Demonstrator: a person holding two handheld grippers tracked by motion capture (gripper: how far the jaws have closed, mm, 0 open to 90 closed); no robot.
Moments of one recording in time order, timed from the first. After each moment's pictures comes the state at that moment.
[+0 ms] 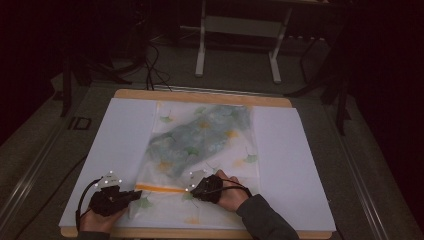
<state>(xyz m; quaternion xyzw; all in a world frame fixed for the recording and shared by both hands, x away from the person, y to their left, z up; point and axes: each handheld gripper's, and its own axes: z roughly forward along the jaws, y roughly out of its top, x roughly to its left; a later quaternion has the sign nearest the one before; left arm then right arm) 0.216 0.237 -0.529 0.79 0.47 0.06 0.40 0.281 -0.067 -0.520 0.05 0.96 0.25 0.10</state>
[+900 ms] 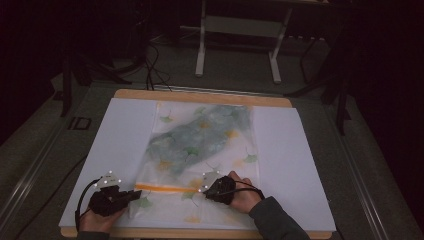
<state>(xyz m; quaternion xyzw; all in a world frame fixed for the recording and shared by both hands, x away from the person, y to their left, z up) 0.216 0.238 -0.529 0.79 0.47 0.06 0.40 0.278 -0.100 -0.519 0.06 0.96 0.24 0.11</state>
